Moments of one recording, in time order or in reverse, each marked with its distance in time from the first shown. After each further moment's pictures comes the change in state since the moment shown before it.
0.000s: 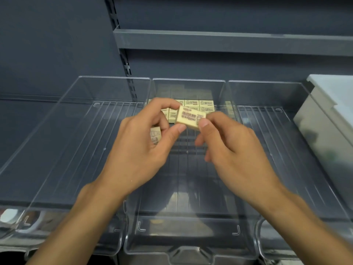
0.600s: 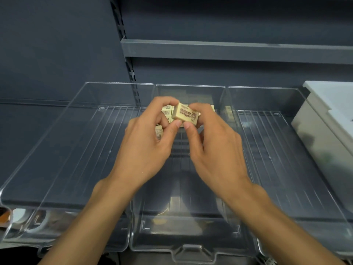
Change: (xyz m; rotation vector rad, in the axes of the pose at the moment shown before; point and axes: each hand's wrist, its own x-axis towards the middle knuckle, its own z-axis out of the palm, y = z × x) left_hand 0.005 -0.001 0.002 0.046 0.044 -0.096; right_hand 0.012 -0.006 0.030 -0.313 0.204 -0.204
